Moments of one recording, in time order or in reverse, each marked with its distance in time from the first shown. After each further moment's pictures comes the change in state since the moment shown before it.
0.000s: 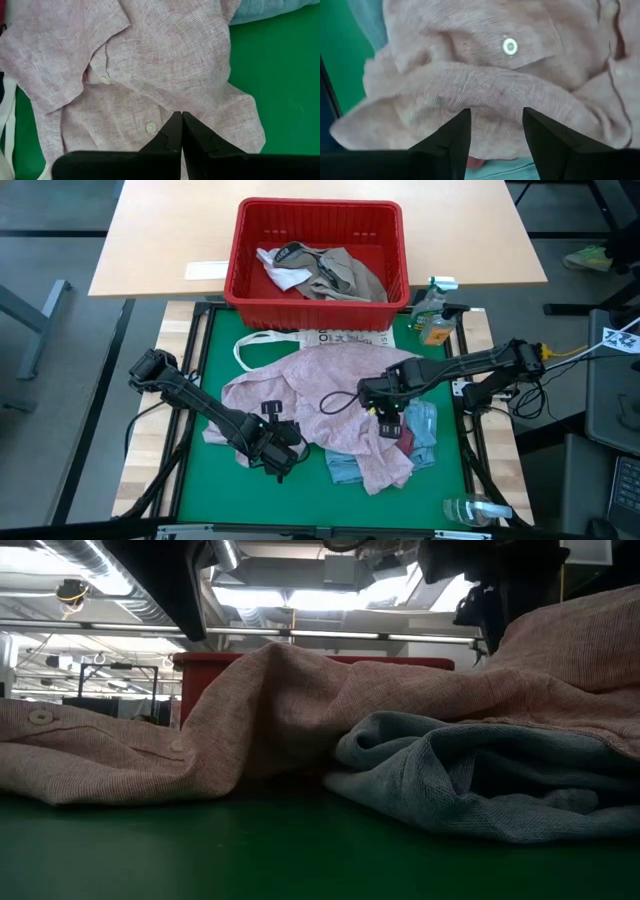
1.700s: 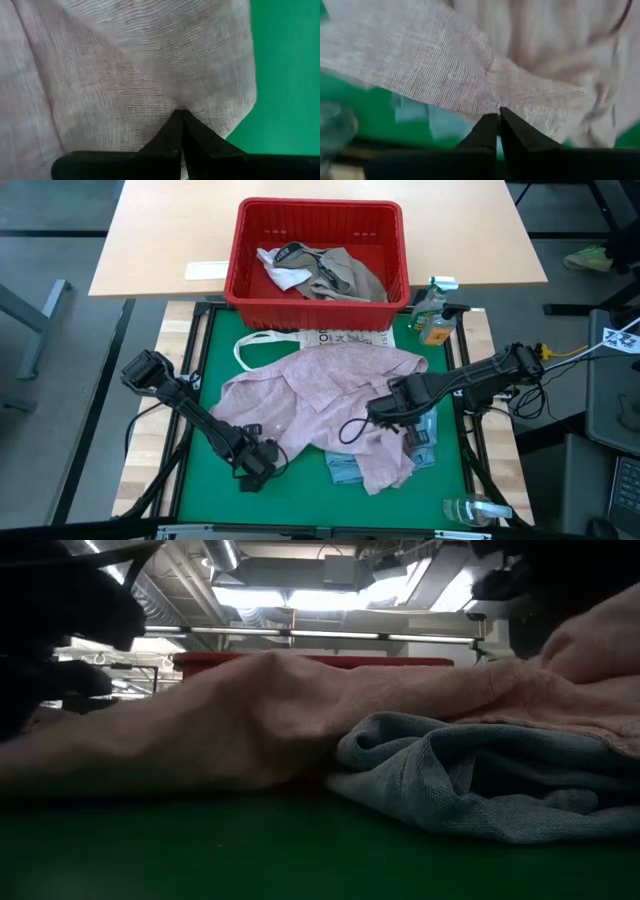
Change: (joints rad) left arm -0.123 -0.013 -0.472 0.409 0.398 -0.163; right arm 0.138 0.026 0.077 -0.297 0.115 -0.210
